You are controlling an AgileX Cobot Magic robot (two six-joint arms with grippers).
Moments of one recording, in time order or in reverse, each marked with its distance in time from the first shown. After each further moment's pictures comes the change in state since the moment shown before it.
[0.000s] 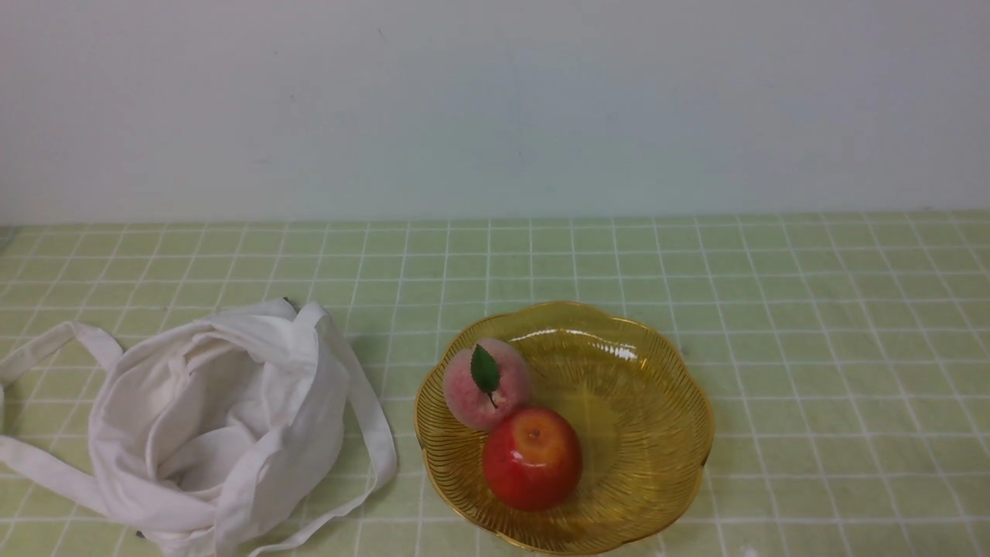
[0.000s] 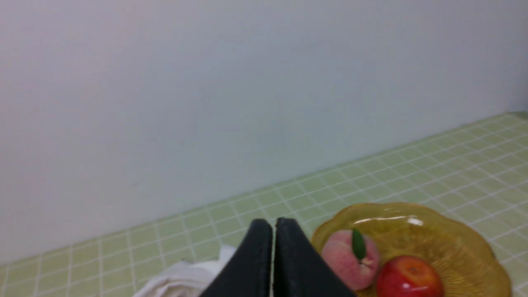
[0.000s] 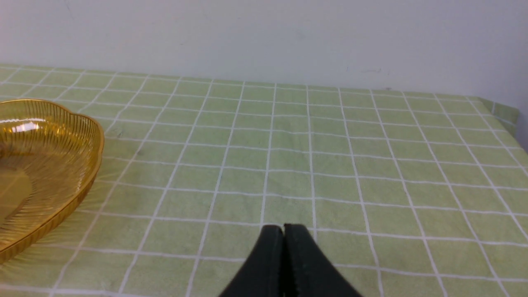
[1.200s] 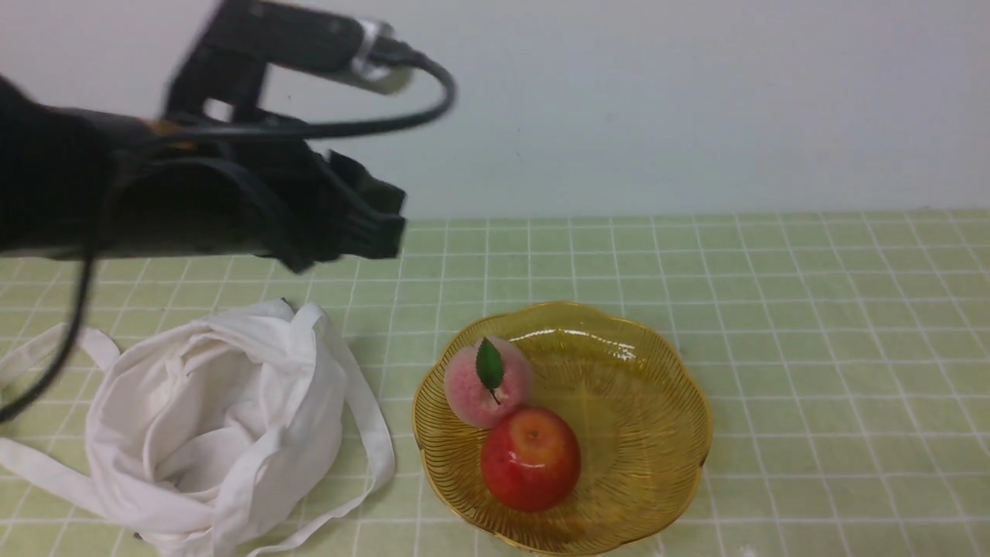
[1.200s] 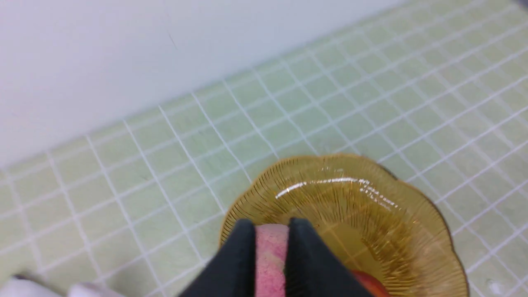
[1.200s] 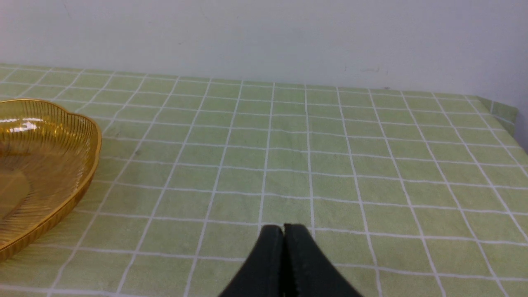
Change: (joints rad) right arm 0.000 0.000 0.000 0.000 0.000 0.000; left arm -0.040 0.989 -0.430 -0.395 -0.106 0.316
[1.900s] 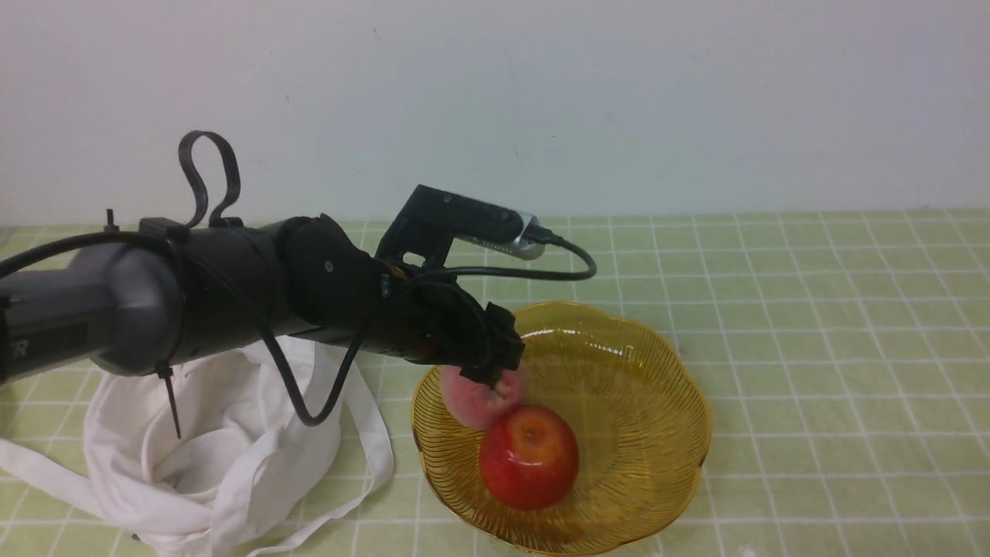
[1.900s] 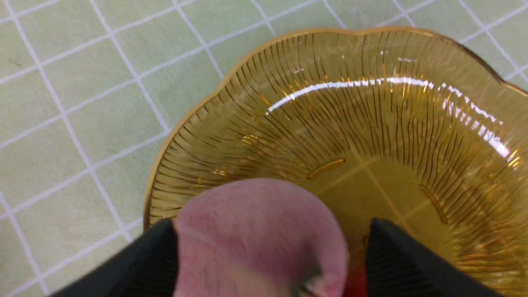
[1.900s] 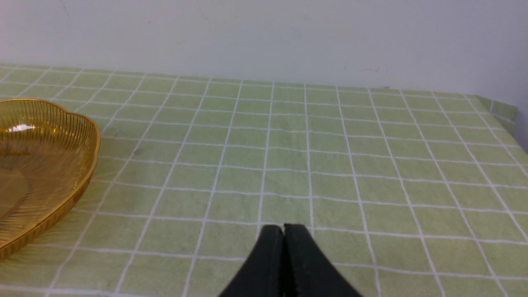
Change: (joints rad) right arm 0.000 0.000 0.000 0.000 0.000 0.000; left arm -0.111 0.562 0.002 -0.126 -0.264 0.092
